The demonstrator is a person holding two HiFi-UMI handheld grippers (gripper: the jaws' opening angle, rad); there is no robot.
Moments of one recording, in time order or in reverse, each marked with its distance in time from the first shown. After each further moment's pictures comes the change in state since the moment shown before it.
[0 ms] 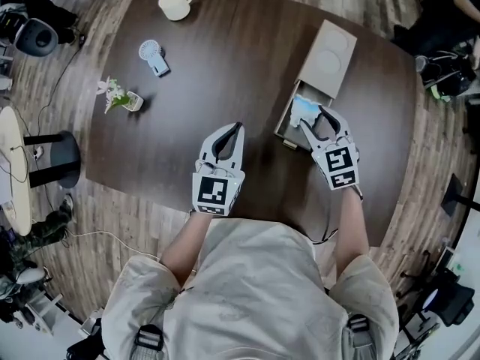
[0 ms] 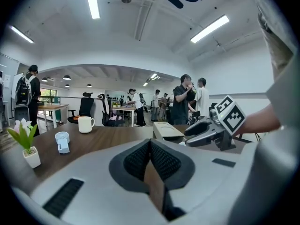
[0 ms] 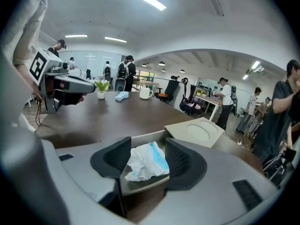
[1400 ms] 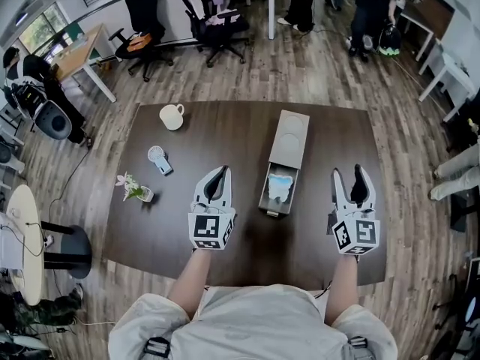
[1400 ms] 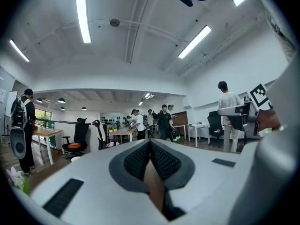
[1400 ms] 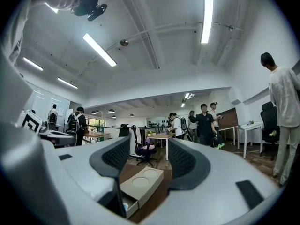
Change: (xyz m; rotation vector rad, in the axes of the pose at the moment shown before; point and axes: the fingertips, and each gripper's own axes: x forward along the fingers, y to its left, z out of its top) left arm 0.022 0.005 0.137 0.128 -0.263 -0.005; right arm -0.226 -0.108 0.095 0.351 -0.618 -0.606
